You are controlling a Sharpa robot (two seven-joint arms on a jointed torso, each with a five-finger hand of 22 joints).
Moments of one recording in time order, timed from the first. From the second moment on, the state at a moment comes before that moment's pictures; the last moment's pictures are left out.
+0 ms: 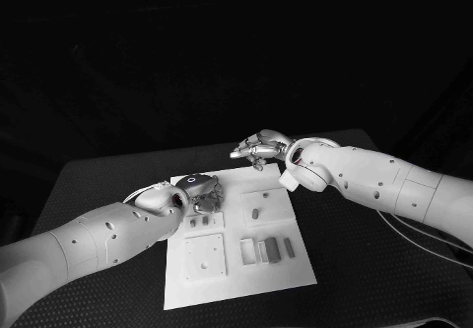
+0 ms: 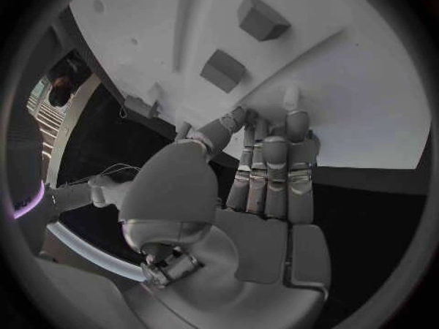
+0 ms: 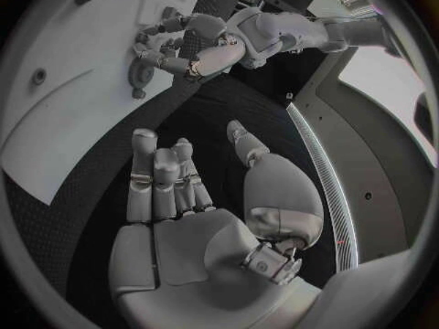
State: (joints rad) left arm 1.16 -0.42 -0.18 1.04 -1.53 -0.29 0.09; left_hand 1.17 -0.09 0.56 -0.27 0.09 0.96 0.15 0.23 0.54 1.16 0.08 0.14 0.28 1.07 -0.03 1.34 0.59 0.05 1.24 -0.13 0.45 1.31; right arm 1.18 -0.65 0.07 1.22 -0.82 -0.12 0.04; right_hand 0.80 -0.12 0.46 -0.19 0.05 0.77 0.18 0.19 0.65 0.88 0.07 1.19 0.96 1.09 -0.04 1.44 0.88 0.23 1.10 -0.02 0.88 1.31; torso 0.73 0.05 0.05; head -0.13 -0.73
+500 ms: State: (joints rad) left arm 1.16 -0.42 -0.18 1.04 -1.58 -0.29 0.08; left_hand 1.19 -0.08 0.58 -0.28 0.09 0.99 0.14 0.25 0.53 1.20 0.07 0.14 0.29 1.10 -0.04 1.35 0.58 0.05 1.26 -0.14 0.47 1.31; right arm 1.18 -0.65 0.07 1.22 -0.82 -0.12 0.04; right_hand 0.80 -0.12 0.46 -0.19 0.05 0.77 0.18 0.19 0.65 0.88 0.07 1.19 0.96 1.09 -0.04 1.44 0.88 0.23 1.10 -0.02 0.88 1.31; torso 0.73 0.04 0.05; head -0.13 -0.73
